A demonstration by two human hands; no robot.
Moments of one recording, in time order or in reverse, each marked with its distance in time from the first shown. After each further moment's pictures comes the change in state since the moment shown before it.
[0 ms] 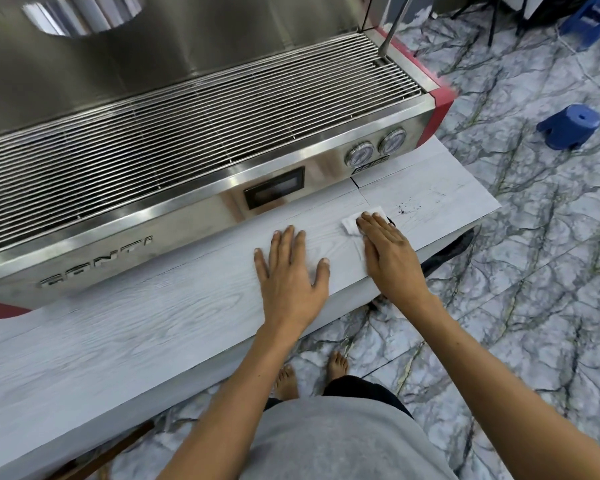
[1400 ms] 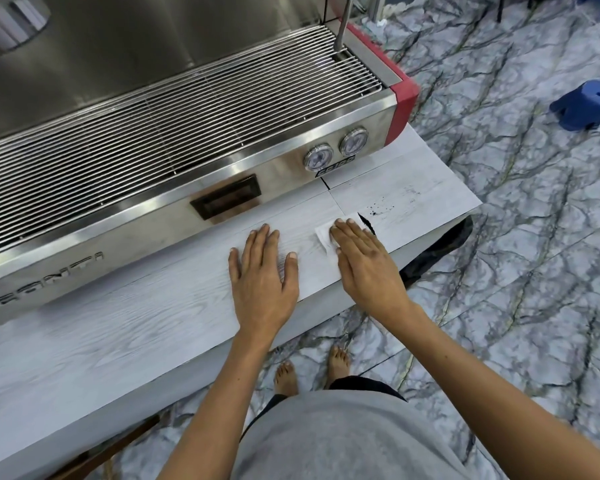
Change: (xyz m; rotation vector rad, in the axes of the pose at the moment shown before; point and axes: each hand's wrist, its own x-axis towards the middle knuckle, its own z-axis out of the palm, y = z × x) left_hand 0.011 0.016 0.021 0.066 0.140 -0.024; right_hand -0.011 0.021 -0.006 -0.020 -0.038 -0.100
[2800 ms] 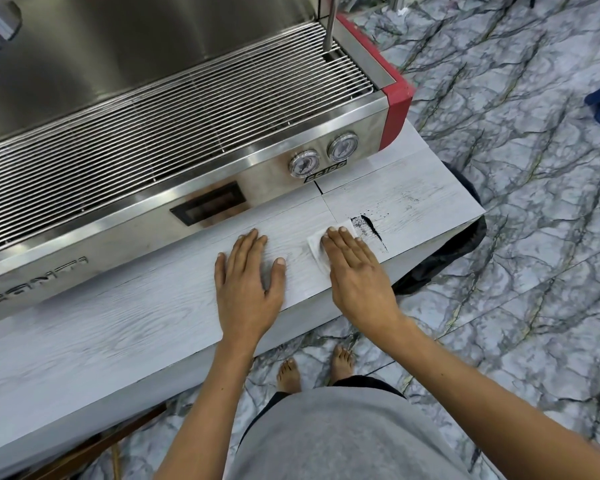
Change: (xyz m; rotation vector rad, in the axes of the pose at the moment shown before) left_hand 0.002 0.002 0.003 -0.009 0.059 -0.032; right_hand -0.002 0.004 0.001 -0.068 0.019 -0.048
